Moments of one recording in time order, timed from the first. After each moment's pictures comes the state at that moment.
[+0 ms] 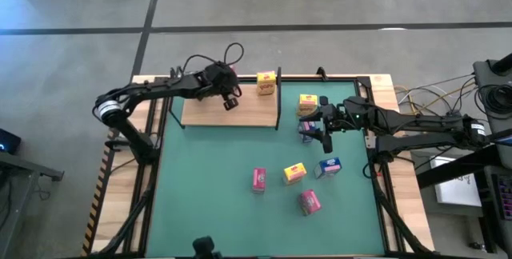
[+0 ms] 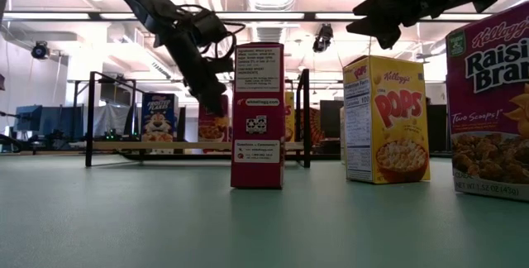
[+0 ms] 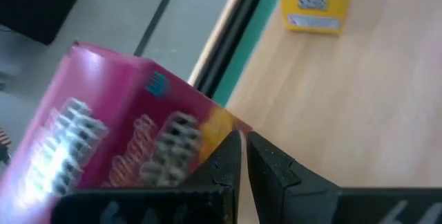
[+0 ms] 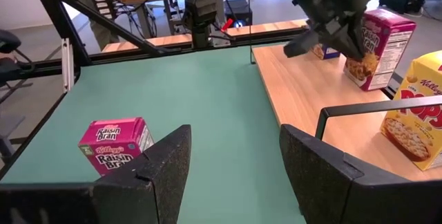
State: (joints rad) left arm 0.59 1.62 1.07 -0.27 -0.24 0.32; right arm -0.21 0.87 0.57 0.04 -0.21 0.05
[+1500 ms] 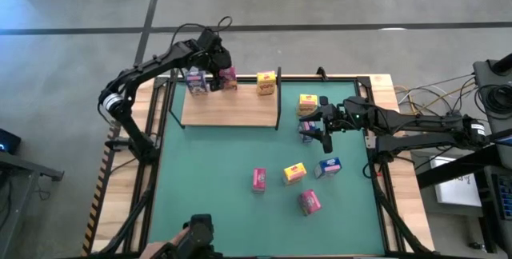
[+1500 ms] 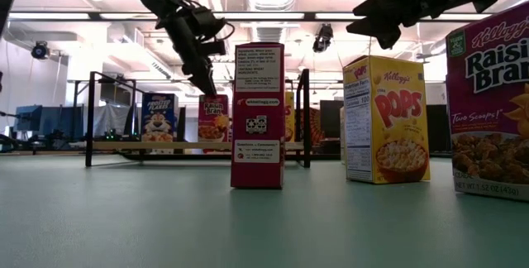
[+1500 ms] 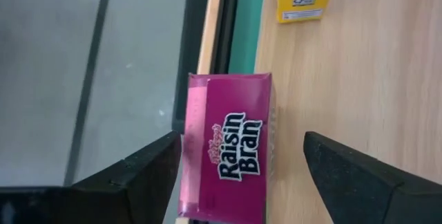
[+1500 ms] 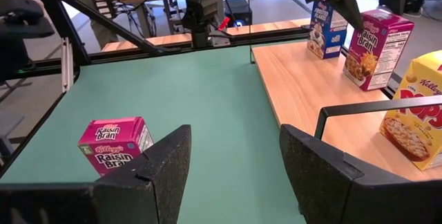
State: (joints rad) left arm 0.81 1.70 1.45 -0.73 0.12 0.72; right arm -0.21 0.87 0.57 0.04 -0.21 0.05
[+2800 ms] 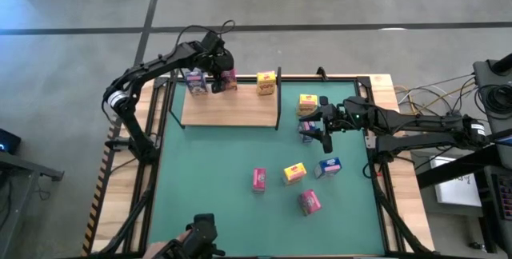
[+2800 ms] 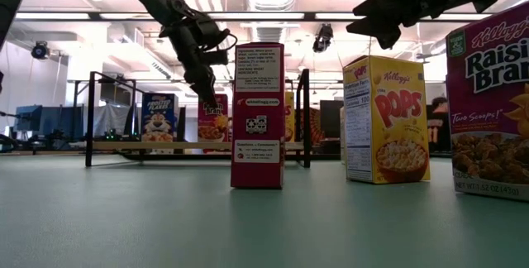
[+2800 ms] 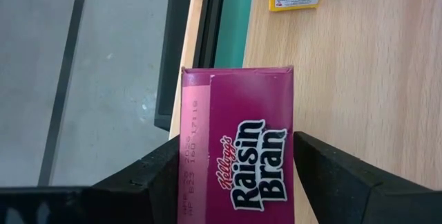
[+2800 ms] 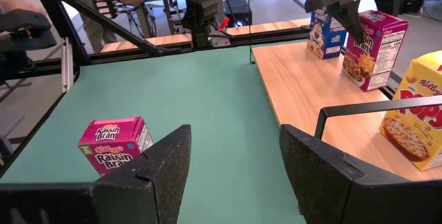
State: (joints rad) left arm 0.82 1.74 1.45 -0.73 0.14 0.70; right arm -0.21 0.87 0.57 0.04 -0.21 0.05
